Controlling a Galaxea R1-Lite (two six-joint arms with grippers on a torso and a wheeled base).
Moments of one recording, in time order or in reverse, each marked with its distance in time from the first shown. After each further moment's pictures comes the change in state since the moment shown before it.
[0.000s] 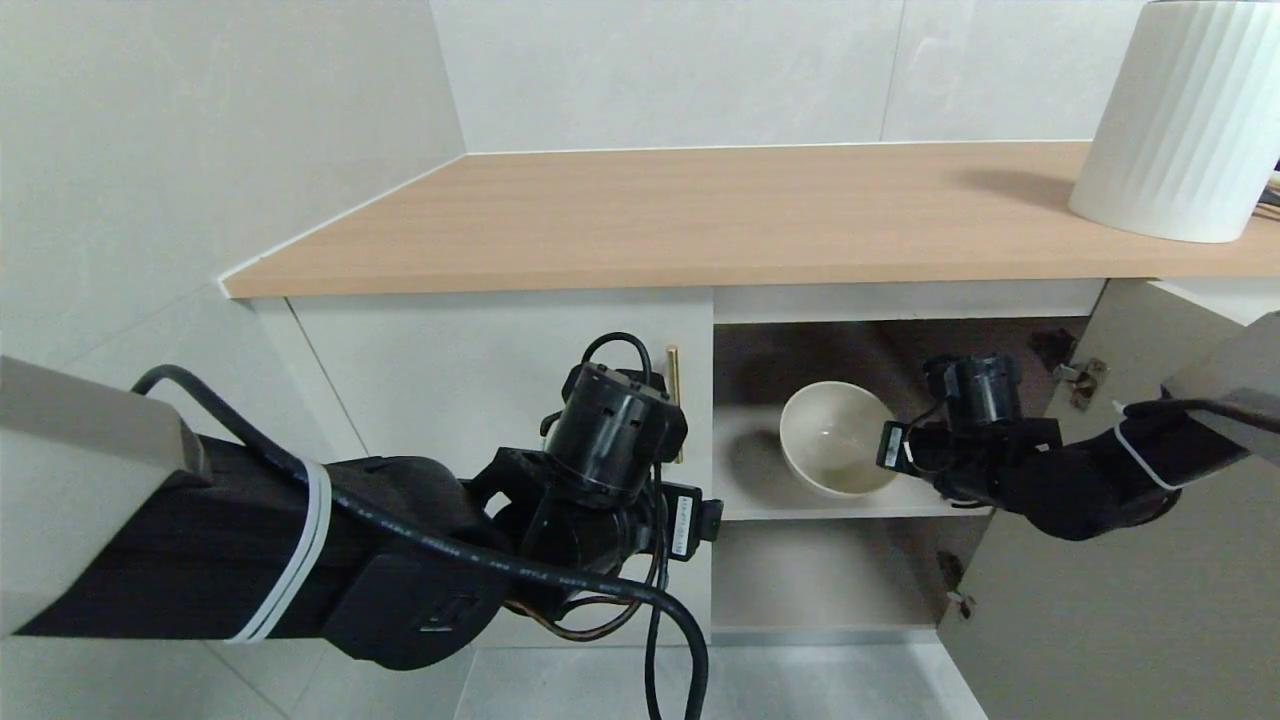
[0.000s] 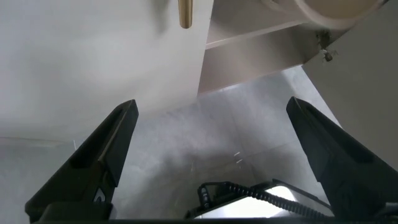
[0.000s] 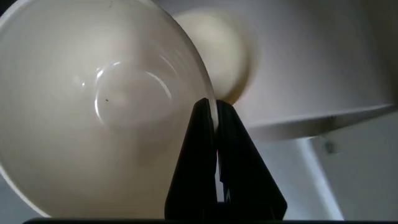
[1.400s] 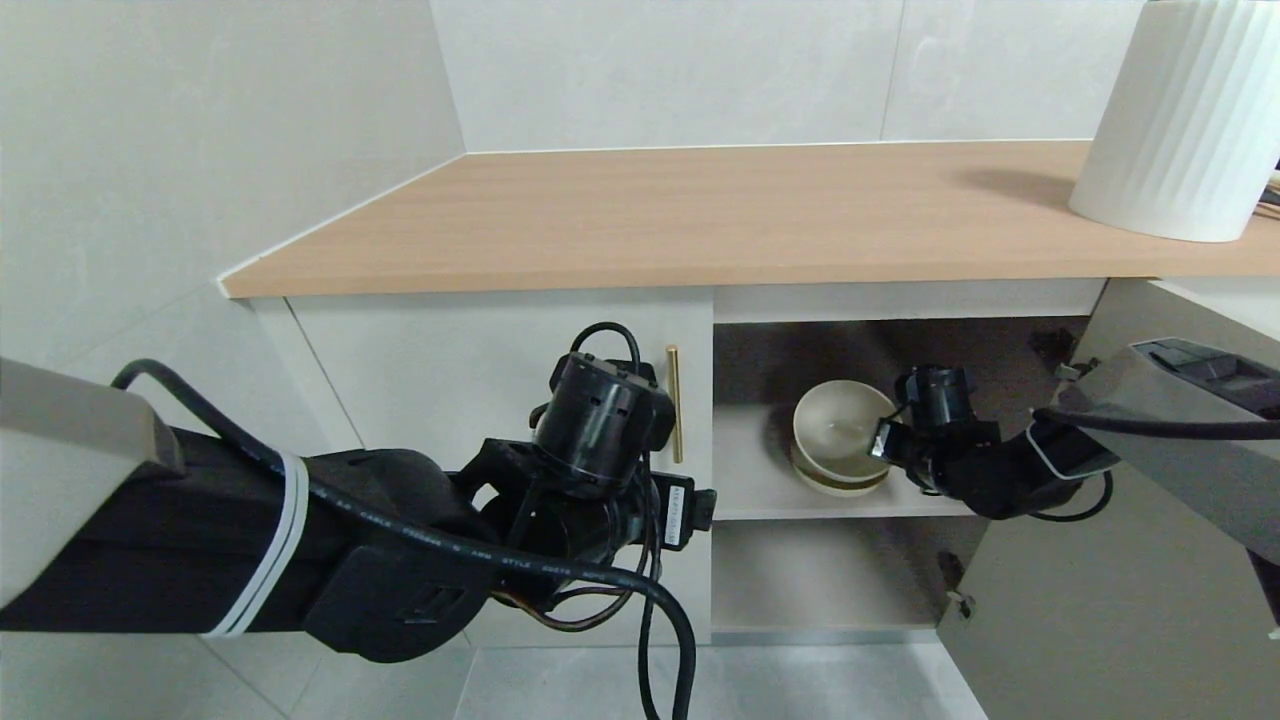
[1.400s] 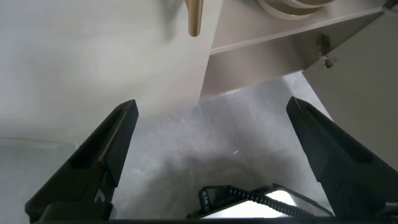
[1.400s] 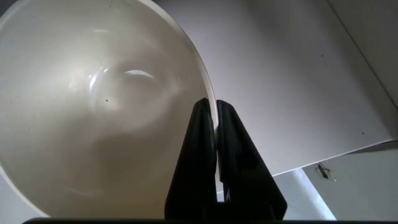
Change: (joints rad) left arm 0.011 -0.017 0.000 0.000 0.003 0.000; right arm -0.049 0.242 -0.249 0.006 -0.143 0.049
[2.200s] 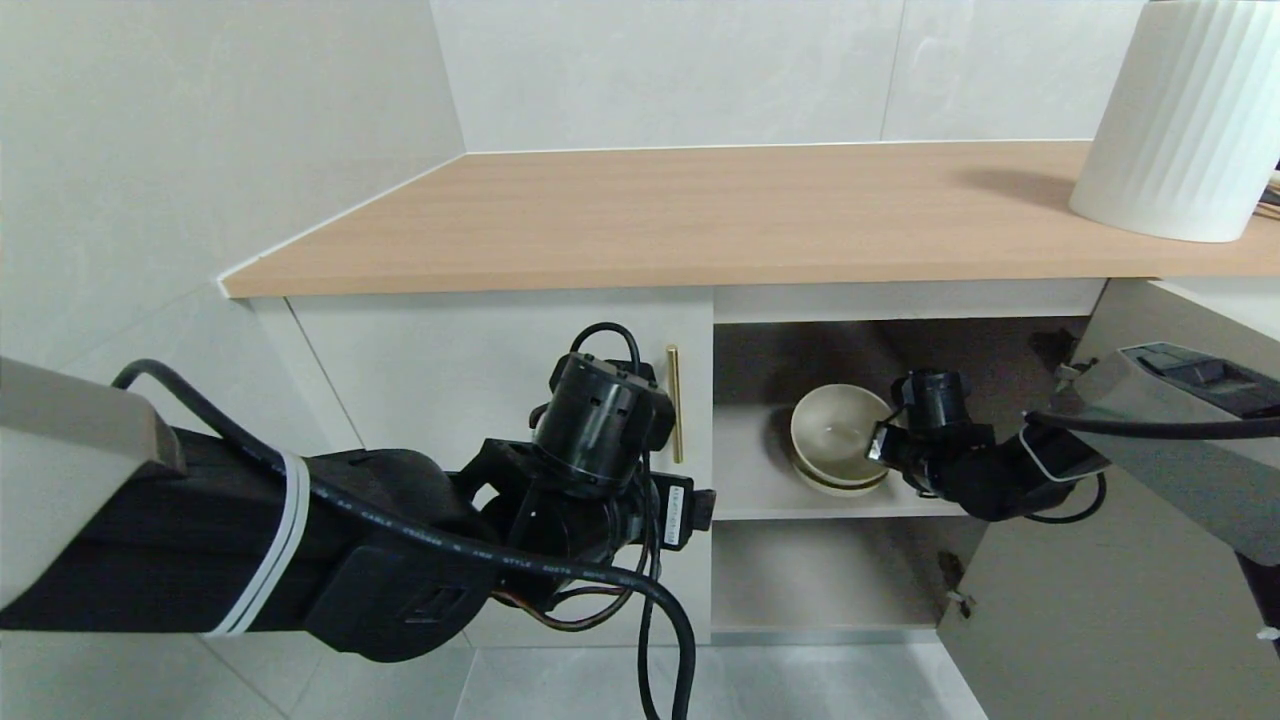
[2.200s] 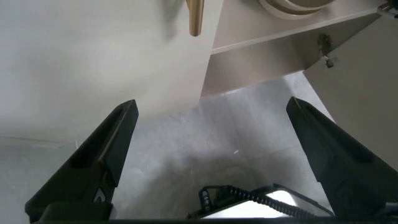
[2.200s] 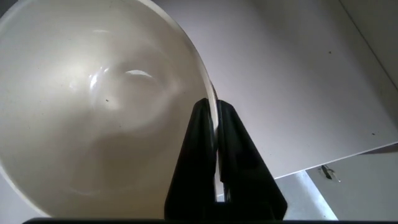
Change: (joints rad) left arm 0.001 0.002 0.000 0.000 0.002 0.001; right arm 0.000 0.021 -0.015 0.001 0.007 -0.001
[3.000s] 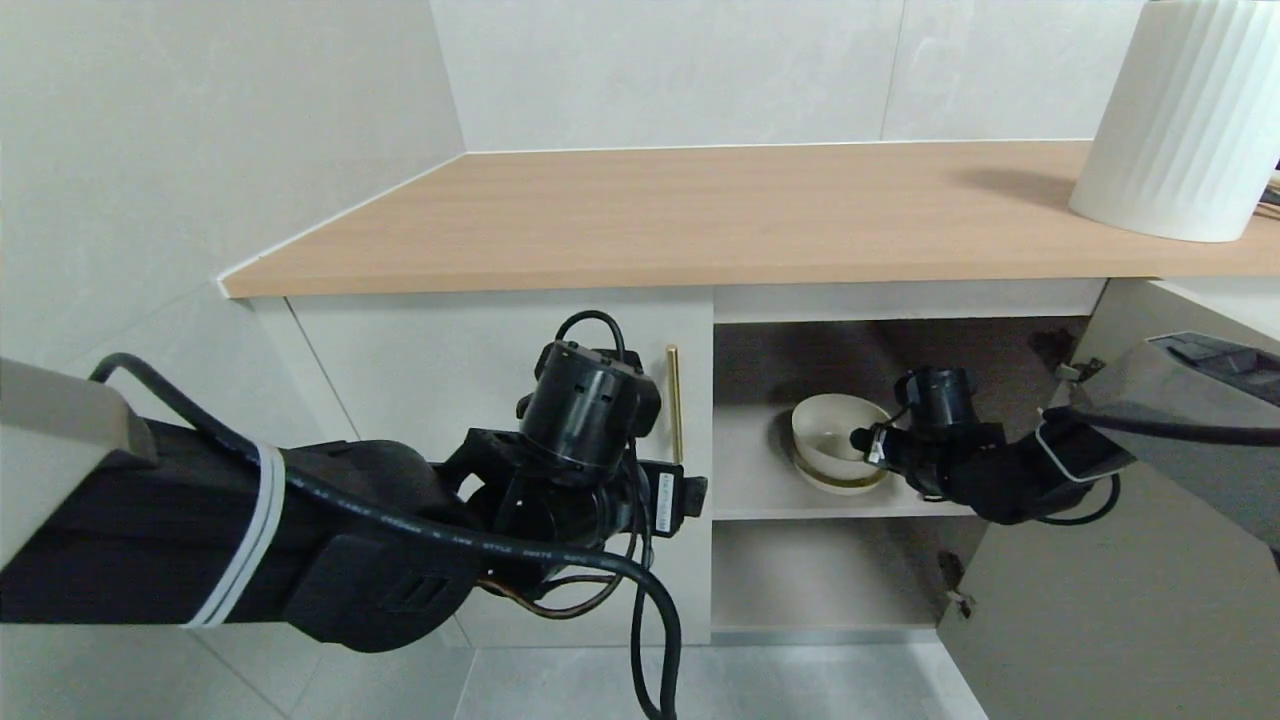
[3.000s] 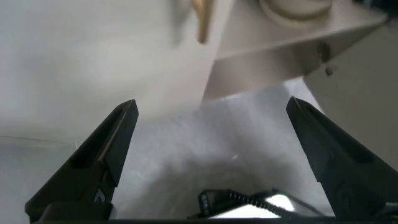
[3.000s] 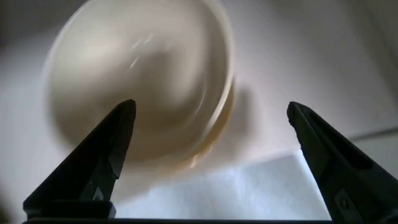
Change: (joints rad) left arm 0.021 -0.025 -0.001 -0.003 0.003 -0.013; right arm 0.023 -0.085 0.090 0.018 0.055 0.002
